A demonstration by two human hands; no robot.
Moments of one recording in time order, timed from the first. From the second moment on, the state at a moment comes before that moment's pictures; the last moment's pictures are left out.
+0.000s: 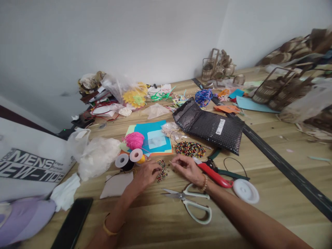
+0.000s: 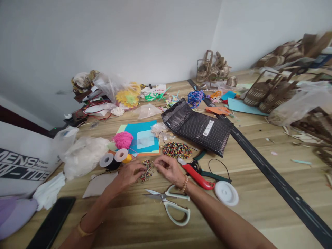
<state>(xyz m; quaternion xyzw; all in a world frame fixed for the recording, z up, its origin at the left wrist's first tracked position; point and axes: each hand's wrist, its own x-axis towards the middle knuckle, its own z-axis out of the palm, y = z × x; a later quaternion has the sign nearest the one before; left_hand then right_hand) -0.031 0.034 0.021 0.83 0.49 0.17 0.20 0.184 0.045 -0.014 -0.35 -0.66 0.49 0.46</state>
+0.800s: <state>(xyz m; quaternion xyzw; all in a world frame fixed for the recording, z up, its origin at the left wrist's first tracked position) -0.015 0.027 0.007 0.84 0.50 0.16 0.13 0.184 0.050 -0.019 -0.36 -0.61 0.53 0.46</state>
